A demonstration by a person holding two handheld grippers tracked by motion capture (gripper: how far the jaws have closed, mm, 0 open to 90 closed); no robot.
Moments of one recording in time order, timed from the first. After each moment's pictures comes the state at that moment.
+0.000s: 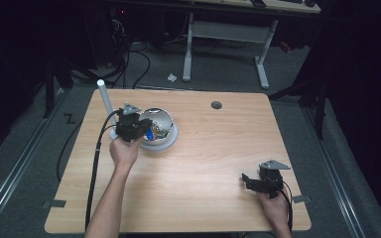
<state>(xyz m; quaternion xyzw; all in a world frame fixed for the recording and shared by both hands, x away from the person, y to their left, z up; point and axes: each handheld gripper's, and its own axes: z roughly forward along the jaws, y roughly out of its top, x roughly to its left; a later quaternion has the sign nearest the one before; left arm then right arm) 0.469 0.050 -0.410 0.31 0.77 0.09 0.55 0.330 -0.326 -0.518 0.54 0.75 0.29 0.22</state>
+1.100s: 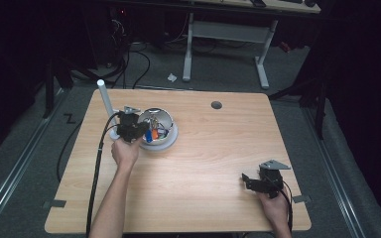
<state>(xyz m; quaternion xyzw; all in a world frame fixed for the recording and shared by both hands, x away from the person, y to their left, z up) 0.497 0.055 -0.443 0.29 0.81 0.09 0.50 0.329 -0.326 -0.518 0.54 0.76 0.29 0.22</state>
